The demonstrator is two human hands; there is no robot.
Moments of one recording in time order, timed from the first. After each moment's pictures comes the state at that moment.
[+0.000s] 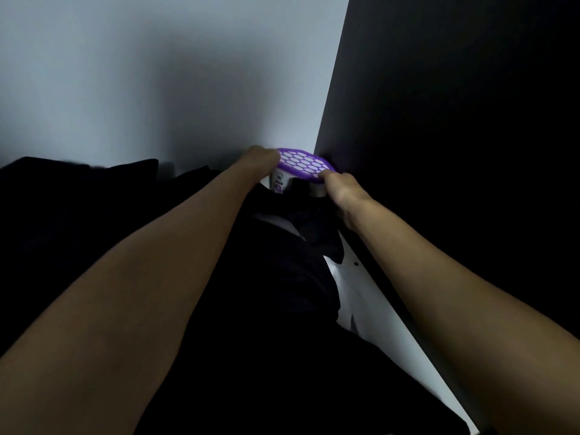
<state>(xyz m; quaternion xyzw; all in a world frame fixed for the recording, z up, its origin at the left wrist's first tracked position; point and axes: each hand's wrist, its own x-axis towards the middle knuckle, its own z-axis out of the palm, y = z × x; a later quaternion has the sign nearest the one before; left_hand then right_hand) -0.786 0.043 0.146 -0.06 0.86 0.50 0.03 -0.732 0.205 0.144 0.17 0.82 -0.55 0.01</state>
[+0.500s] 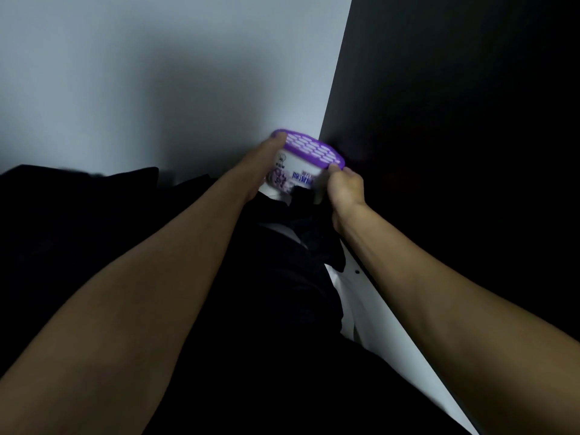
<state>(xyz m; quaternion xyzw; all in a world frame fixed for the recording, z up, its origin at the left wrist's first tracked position) -0.784 0.046 0.151 0.00 0.71 0.70 0.05 -0.743 0.190 0.142 0.18 0.72 -0.66 -0.13</state>
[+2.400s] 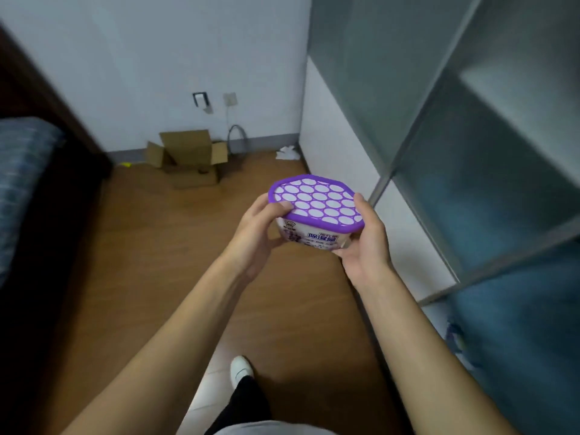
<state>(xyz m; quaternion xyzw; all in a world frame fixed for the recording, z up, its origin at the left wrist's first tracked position) 0.280 0.001 -0.010 -0.48 0.33 0.64 -0.49 0.111 -0.002 -0.006 -0.22 0.54 -0.53 0.62</state>
